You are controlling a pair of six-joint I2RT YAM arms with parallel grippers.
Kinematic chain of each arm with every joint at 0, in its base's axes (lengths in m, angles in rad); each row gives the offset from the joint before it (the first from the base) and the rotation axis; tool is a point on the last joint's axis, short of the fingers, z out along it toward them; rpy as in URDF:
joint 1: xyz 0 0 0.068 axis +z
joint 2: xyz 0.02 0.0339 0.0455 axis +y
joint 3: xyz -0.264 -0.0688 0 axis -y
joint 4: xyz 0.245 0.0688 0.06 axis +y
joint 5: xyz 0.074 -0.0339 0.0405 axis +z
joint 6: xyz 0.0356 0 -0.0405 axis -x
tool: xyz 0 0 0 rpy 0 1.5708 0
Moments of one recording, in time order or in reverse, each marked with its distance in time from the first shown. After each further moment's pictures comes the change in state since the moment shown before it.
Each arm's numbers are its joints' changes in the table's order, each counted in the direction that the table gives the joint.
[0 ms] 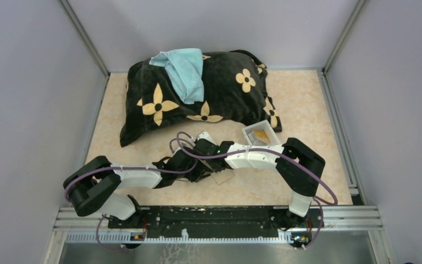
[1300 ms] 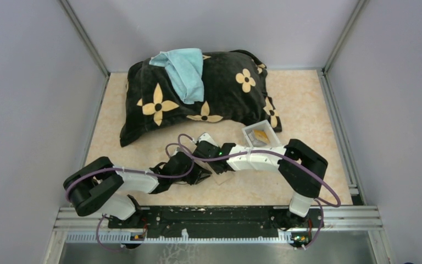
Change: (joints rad) left arm 0.000 0.002 -0.122 -0.208 -0.017 0.117; right arm 0.010 -0.027 -0.038 -0.007 -0.014 0.000
